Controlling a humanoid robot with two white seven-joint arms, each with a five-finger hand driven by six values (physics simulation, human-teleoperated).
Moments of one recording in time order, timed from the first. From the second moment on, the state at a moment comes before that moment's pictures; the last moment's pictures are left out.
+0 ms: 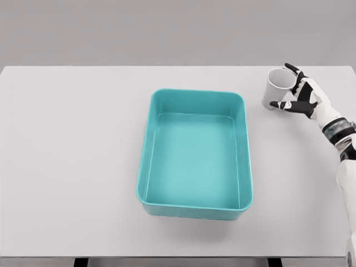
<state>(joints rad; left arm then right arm) 0.06 0.00 -0.12 -0.10 0.01 -0.01 -0.07 -0.55 -0.32 -0.08 -0.74 -0.26 -0.22 0.61</state>
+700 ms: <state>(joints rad) 0.06 0.00 -0.12 -0.10 0.01 -0.01 -0.07 -0.57 -0.31 -0.08 -0.71 -0.23 -0.22 0.61</state>
